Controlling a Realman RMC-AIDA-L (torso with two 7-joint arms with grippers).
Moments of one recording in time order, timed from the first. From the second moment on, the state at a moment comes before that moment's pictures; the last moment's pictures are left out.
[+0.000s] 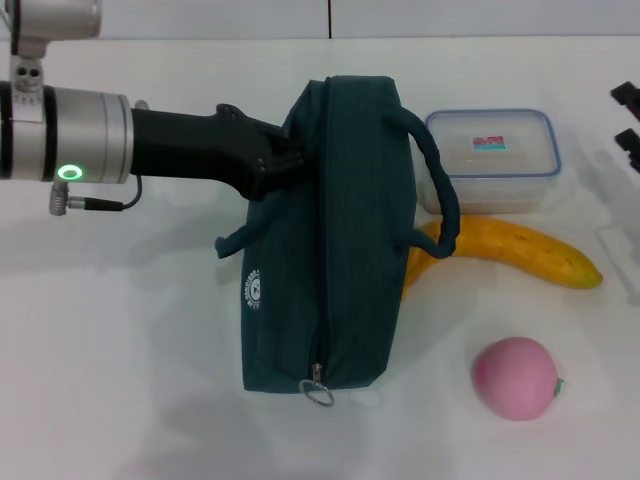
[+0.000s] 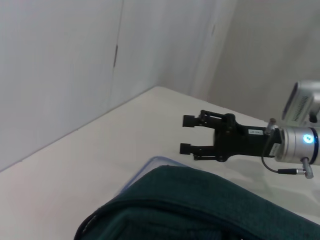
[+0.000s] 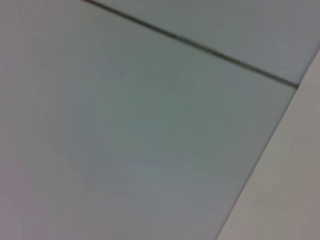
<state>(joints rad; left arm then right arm) -0.53 -2.06 1.10 1.01 1.88 1.45 -1.79 0.56 2.03 -1.39 -0.02 -0.30 -1.07 1.62</state>
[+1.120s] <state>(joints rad) -0.53 -2.08 1.11 0.99 1.89 1.44 -1.79 0.51 2.03 -1.91 -0.23 0.01 -0.94 1.76</state>
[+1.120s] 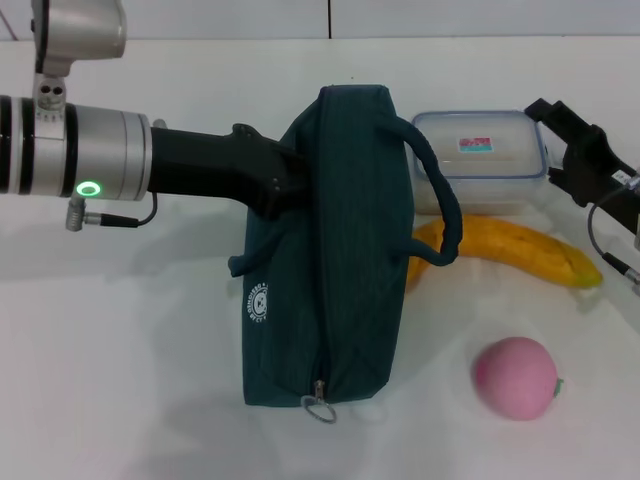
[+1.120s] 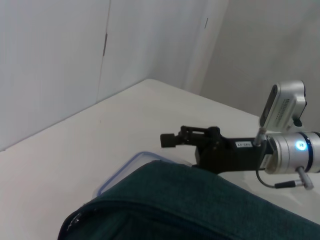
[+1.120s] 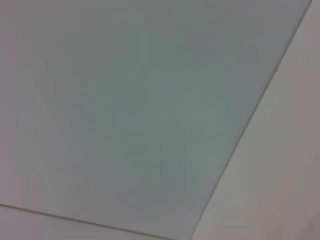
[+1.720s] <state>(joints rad) -0.53 -2.08 1.11 0.98 1.90 1.44 -1.77 0.52 2.03 -1.92 -0.23 0.03 -0.93 1.75</state>
